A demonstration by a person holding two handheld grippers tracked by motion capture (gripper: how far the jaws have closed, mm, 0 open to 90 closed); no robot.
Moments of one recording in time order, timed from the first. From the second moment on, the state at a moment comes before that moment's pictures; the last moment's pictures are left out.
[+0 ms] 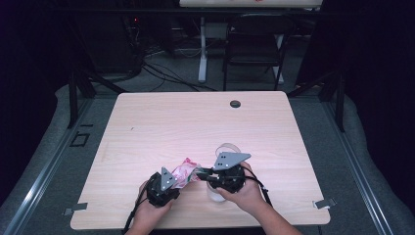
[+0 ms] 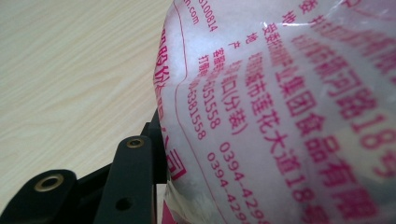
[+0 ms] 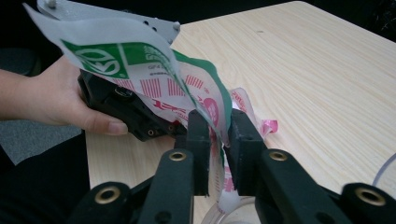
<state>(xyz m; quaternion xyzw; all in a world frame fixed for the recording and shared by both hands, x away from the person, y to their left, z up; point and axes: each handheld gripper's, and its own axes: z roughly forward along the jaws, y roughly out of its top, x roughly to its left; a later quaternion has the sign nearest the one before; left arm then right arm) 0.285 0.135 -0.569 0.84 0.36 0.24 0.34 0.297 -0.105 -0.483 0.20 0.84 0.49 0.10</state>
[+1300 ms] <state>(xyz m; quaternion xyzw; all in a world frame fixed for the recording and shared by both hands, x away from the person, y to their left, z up) 0.285 0.139 -0.556 0.84 0.34 0.30 0.31 0.288 -0.106 -0.466 0.13 0.85 0.49 0.18</state>
